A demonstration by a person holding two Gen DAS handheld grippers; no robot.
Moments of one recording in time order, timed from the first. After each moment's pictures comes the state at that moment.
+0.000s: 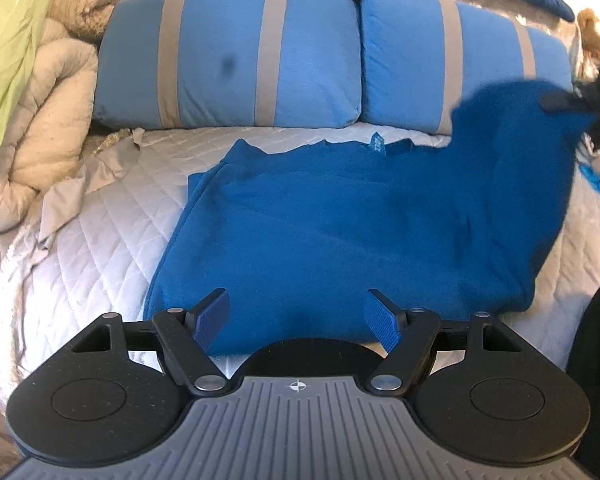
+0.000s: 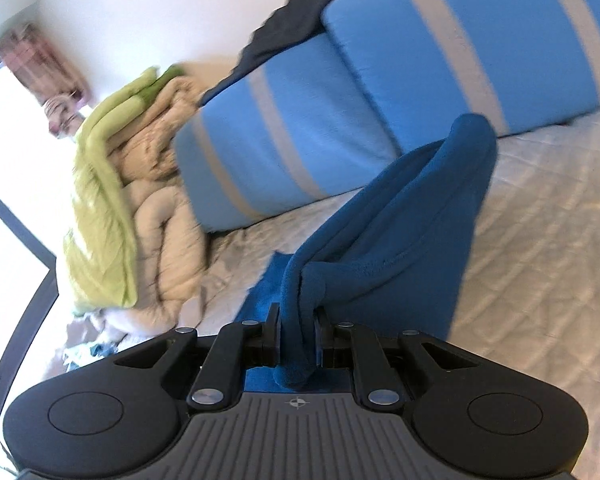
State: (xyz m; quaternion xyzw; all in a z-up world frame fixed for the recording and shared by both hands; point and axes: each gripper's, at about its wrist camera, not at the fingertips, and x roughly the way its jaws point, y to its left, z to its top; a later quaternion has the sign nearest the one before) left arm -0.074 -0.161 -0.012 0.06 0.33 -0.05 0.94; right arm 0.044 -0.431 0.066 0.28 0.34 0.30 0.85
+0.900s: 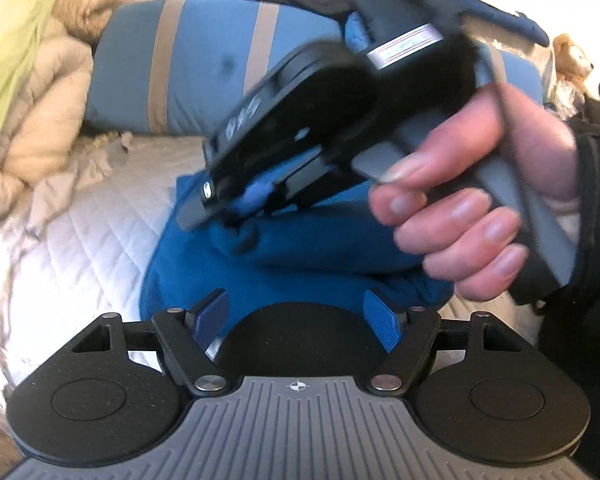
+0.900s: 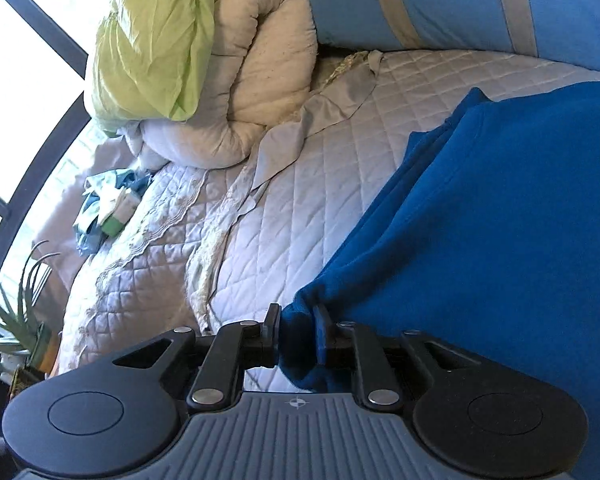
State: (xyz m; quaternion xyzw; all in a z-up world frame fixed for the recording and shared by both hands) left arm -0.100 -0.140 -0.014 0.01 0.31 -0.10 0.95; right arm 0.078 -0.155 0.044 0.11 0.46 0.46 0.75
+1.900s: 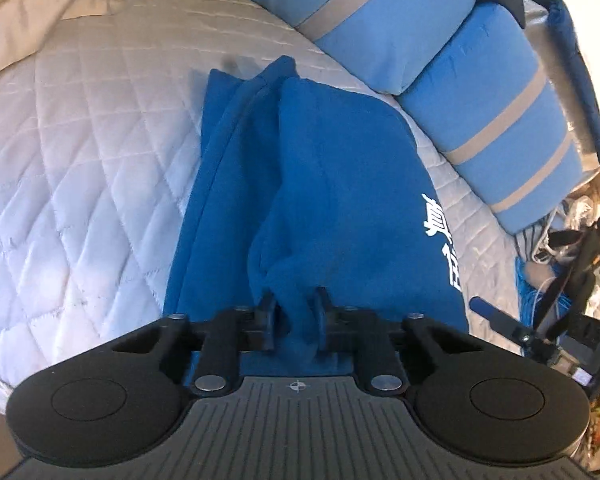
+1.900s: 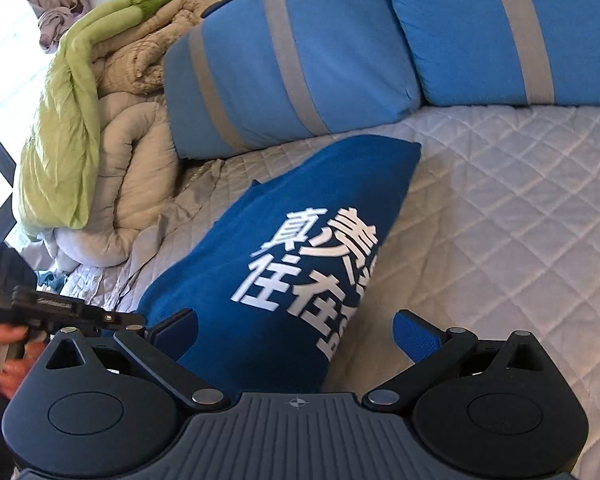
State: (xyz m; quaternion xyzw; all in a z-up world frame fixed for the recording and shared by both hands) left arm 0.050 -0.036 -0.010 -0.24 0.51 -0.15 0.82; right arm 0.063 -0.354 0.035 0.17 0.38 0.29 0.86
